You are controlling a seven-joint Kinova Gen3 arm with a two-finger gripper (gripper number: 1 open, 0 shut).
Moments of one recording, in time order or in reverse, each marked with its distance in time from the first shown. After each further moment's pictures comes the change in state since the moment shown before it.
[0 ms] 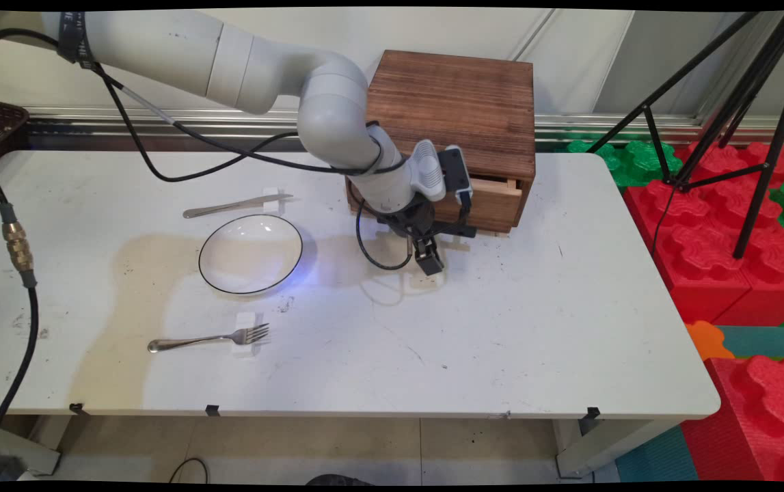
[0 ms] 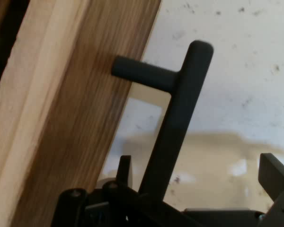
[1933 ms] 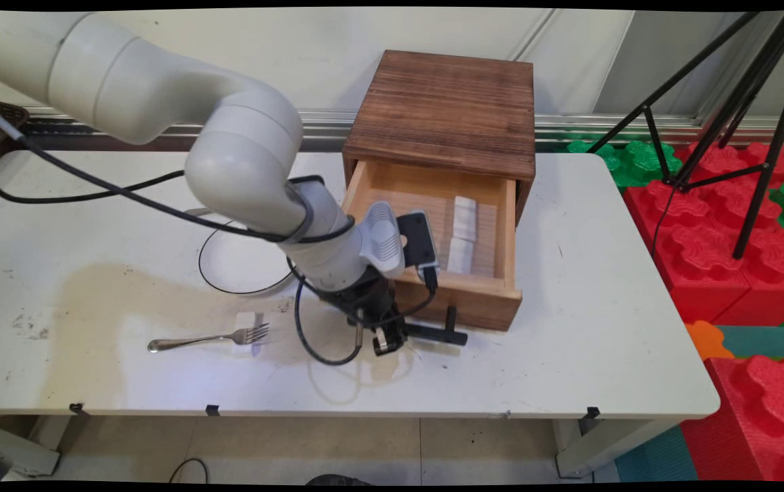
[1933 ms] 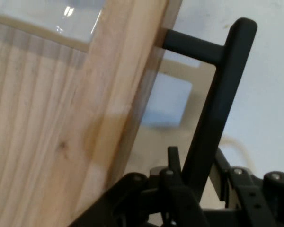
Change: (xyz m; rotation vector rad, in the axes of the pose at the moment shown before) arm -0.045 0.125 -0.092 -0.145 -0.074 -0.054
